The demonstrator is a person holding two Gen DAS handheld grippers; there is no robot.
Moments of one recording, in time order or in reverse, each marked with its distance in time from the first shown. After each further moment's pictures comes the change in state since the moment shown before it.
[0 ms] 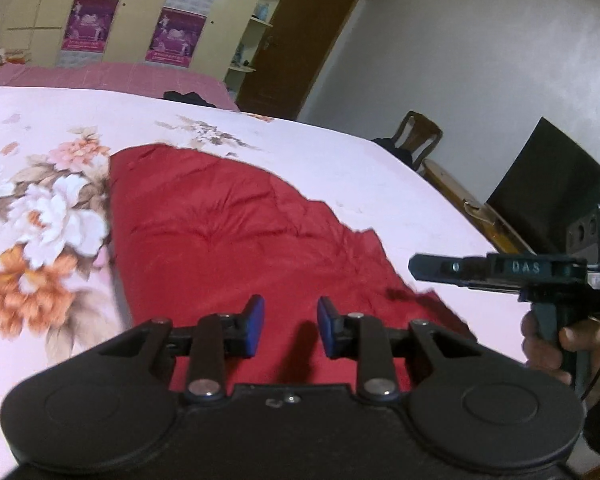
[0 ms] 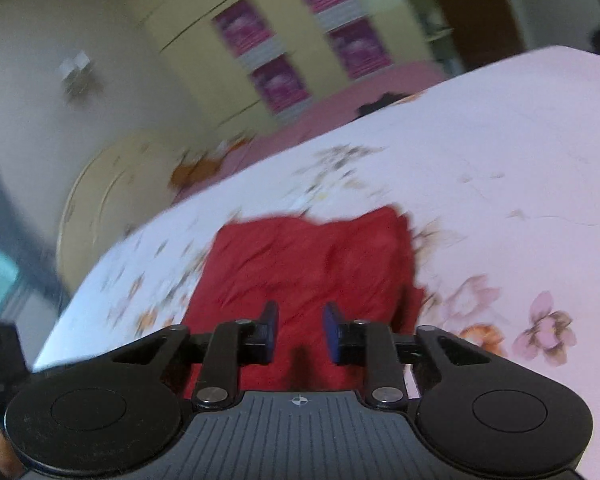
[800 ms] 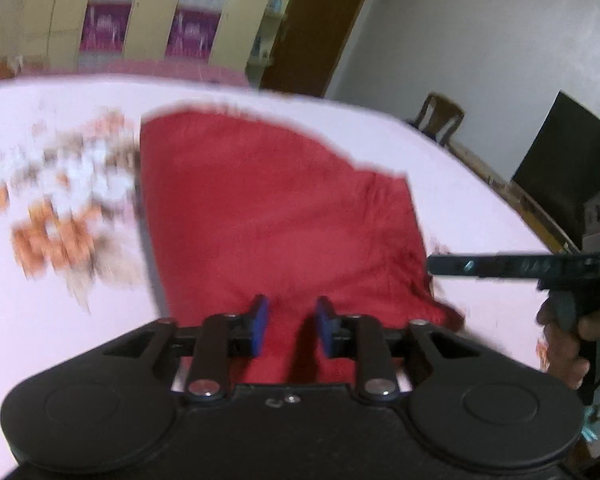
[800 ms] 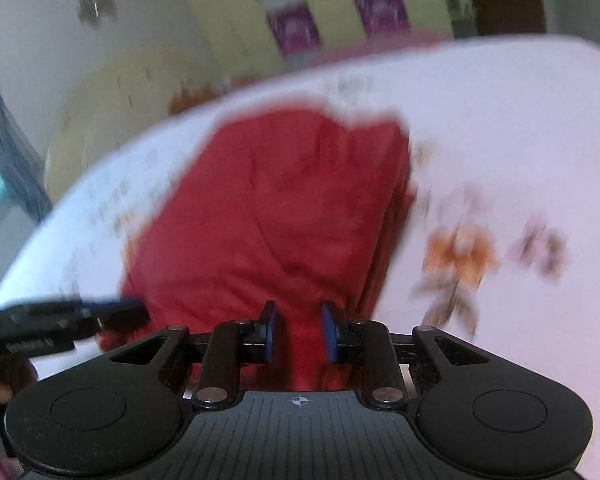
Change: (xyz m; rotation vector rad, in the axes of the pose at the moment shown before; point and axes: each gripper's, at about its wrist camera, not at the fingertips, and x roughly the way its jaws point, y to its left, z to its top) left arm -0.012 -0.011 -0.034 0.047 -0.010 0.092; right arm -0.007 -0.014 -0.045 -0.077 0.023 -0.041
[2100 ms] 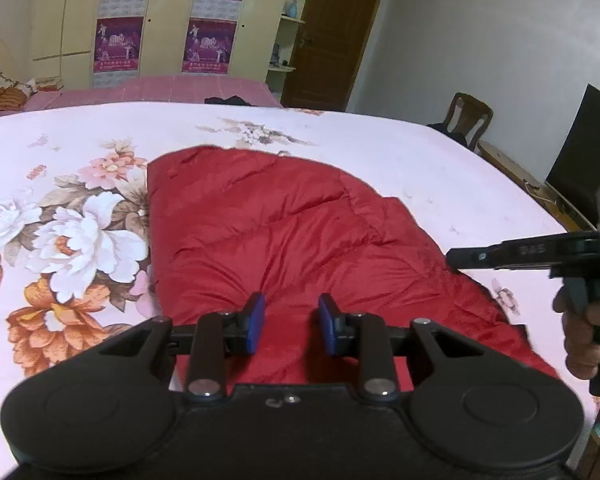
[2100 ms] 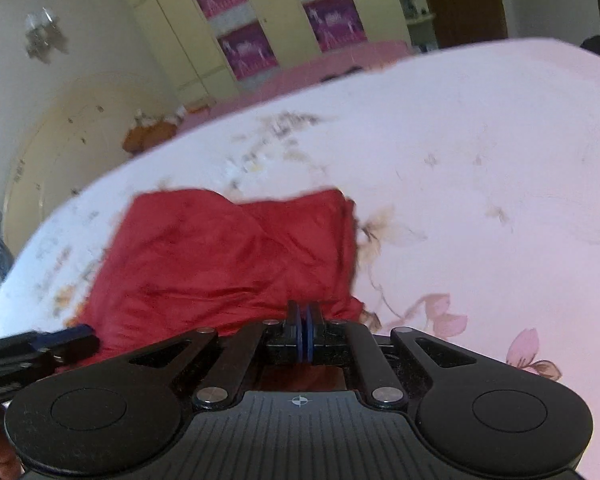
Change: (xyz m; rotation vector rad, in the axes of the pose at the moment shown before) left arm 0.051 0.017 0.047 0.033 0.012 0.092; right arm 0.061 -0.036 0.055 0.059 0.007 -0.096
